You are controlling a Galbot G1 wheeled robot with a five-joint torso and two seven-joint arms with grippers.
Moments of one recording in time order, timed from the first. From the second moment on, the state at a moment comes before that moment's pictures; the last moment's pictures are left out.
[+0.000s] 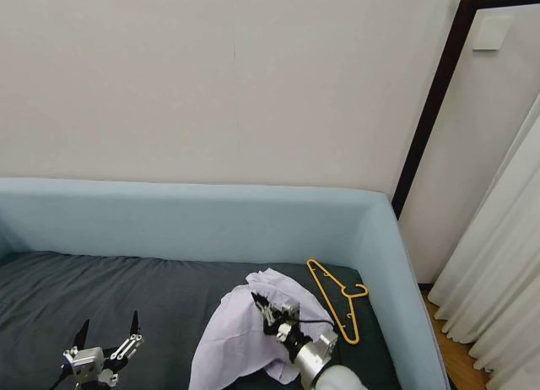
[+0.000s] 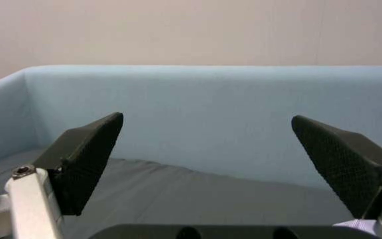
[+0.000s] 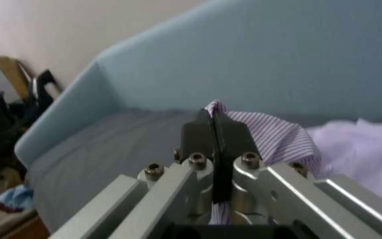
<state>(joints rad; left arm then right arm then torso) 1.68 -1.44 -0.77 -1.97 -0.19 -0.31 -0.11 -0.95 1.16 -0.35 1.51 0.76 0.26 -0.04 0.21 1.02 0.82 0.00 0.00</state>
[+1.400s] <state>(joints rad) 1.66 -1.40 -0.80 -1.95 -0.21 -0.30 -0.11 -0.82 1.37 -0.15 1.31 0.83 -0.18 0.32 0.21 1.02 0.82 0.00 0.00</state>
